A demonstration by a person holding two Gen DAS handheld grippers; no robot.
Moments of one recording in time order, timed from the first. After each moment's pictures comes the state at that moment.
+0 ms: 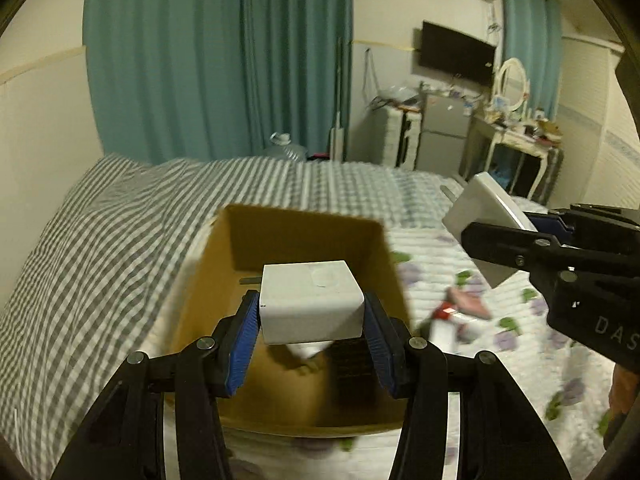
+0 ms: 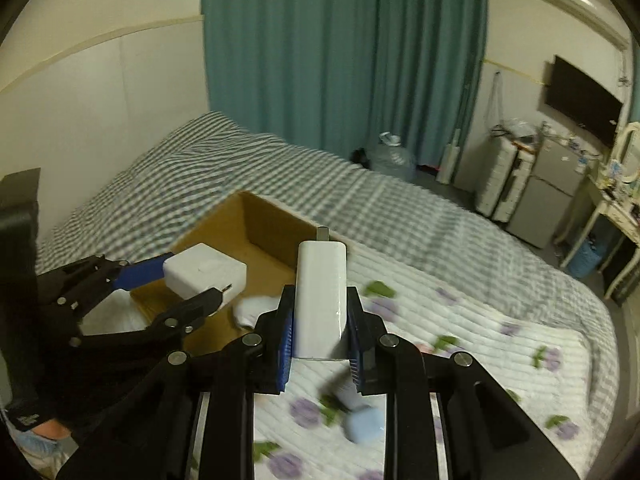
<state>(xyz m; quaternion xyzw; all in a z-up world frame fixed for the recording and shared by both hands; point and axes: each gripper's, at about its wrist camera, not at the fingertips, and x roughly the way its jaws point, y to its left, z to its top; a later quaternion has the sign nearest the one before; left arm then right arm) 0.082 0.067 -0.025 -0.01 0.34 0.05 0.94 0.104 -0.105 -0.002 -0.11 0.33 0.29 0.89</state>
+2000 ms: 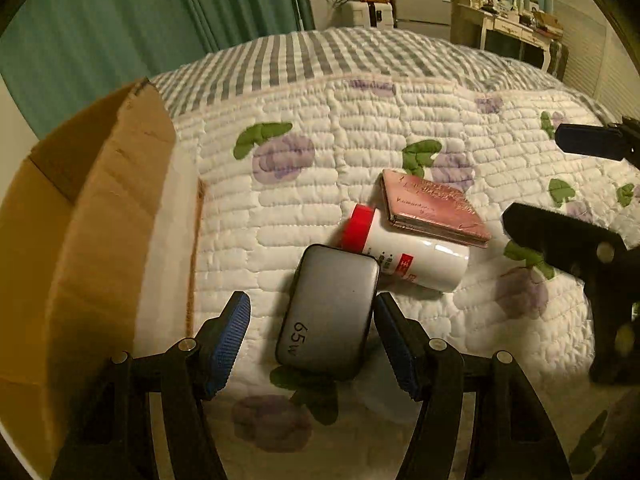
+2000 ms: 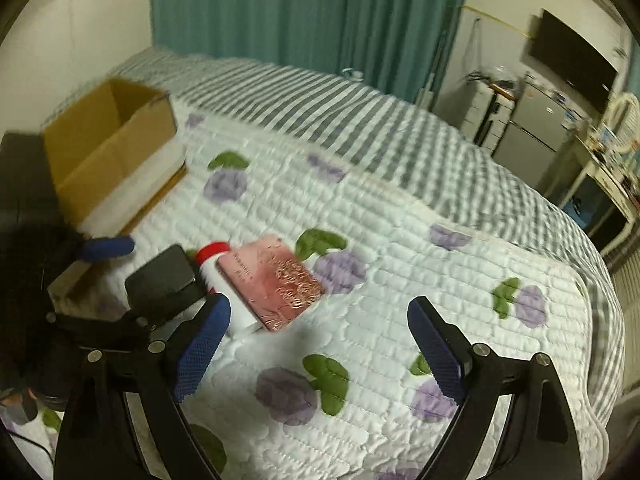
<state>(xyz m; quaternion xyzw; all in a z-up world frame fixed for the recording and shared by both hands) 0.167 -0.100 -0.169 0.08 0.49 0.04 0.87 0.191 -0.260 -0.144 -0.16 0.40 0.25 0.87</state>
